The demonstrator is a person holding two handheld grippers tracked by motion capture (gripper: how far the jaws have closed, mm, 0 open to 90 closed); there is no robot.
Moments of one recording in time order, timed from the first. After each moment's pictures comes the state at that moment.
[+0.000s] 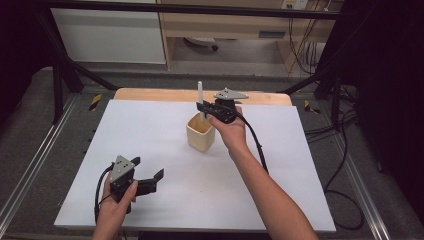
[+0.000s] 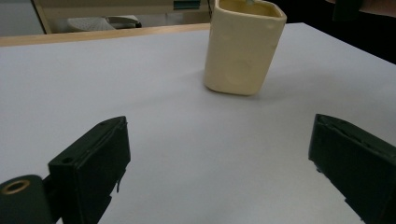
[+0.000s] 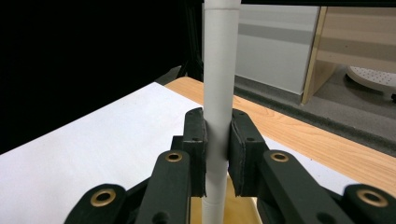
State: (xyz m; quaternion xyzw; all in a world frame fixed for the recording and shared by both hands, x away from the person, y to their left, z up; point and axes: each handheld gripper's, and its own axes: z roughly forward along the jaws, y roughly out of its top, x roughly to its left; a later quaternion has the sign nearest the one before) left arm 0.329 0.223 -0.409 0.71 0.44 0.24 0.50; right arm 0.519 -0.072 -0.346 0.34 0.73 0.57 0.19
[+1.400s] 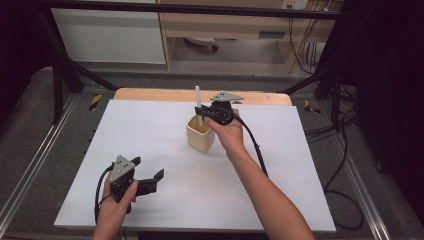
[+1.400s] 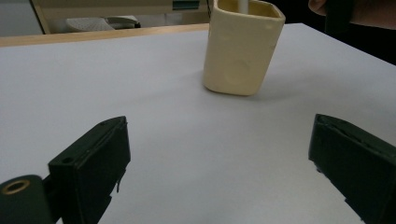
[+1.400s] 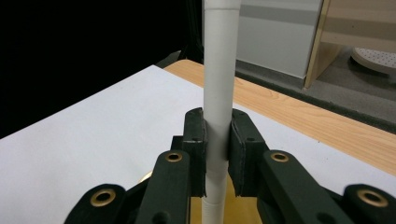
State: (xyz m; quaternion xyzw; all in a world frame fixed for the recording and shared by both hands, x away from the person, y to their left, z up) left arm 0.329 0.222 -0.409 0.71 0.44 0.24 0.50; right arm 0.523 -0.064 -0.359 0.35 0.75 0.54 0.17
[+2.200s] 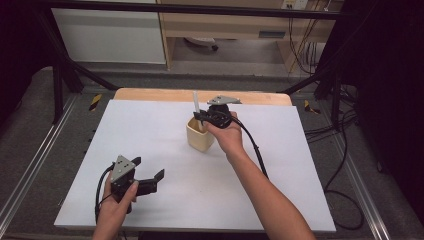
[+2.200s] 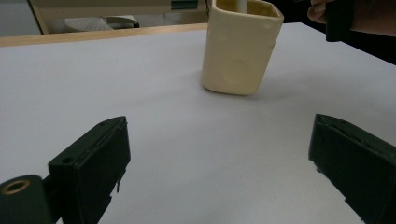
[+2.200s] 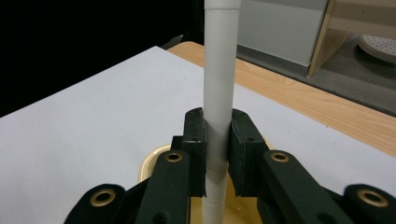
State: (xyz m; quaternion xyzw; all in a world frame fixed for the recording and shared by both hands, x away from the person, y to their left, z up) left arm 0.330 0.221 -0.410 0.71 0.43 0.24 0.50; right arm 0.519 -0.060 -0.367 0.34 0.77 0.52 0.16
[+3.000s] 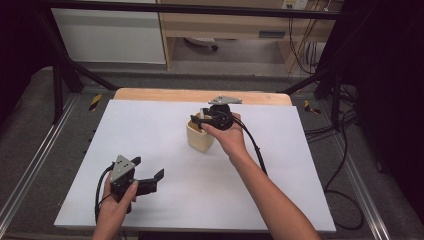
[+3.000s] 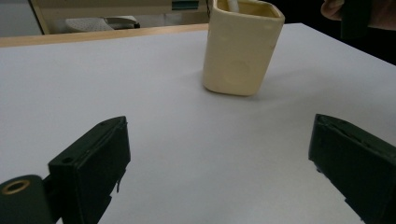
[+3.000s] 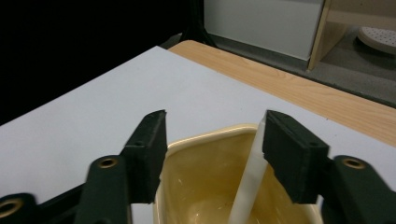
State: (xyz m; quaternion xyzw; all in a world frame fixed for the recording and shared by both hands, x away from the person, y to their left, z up) left arm 0.330 0.222 -0.409 0.71 0.43 0.24 0.50; right arm 0.509 -0.063 -0.358 0.36 0.76 0.52 0.16
